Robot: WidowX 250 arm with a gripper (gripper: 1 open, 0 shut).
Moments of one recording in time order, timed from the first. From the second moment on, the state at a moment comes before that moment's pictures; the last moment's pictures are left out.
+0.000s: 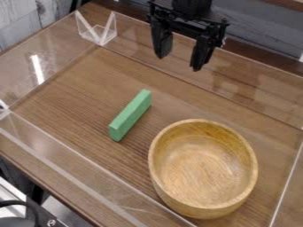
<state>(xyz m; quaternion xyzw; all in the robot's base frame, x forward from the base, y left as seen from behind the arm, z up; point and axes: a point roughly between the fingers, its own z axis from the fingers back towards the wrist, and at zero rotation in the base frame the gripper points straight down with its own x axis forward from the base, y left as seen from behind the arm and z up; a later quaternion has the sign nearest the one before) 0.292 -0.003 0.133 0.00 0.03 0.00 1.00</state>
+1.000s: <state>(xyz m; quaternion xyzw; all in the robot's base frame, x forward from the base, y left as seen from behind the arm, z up) 0.249 0.041 0.060 -0.01 0.05 -0.08 1.00</state>
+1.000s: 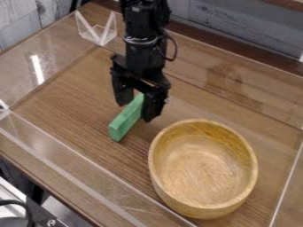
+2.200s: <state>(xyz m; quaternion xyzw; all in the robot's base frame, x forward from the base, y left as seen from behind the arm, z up) 0.249 0.051 0.045 -0.02 0.02 -0.11 0.99</state>
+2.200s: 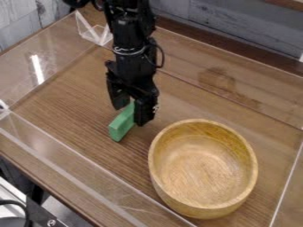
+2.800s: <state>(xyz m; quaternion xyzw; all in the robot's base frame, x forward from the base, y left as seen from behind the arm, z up) 0.251 0.051 0.038 -0.02 0.02 -0.11 0.99</state>
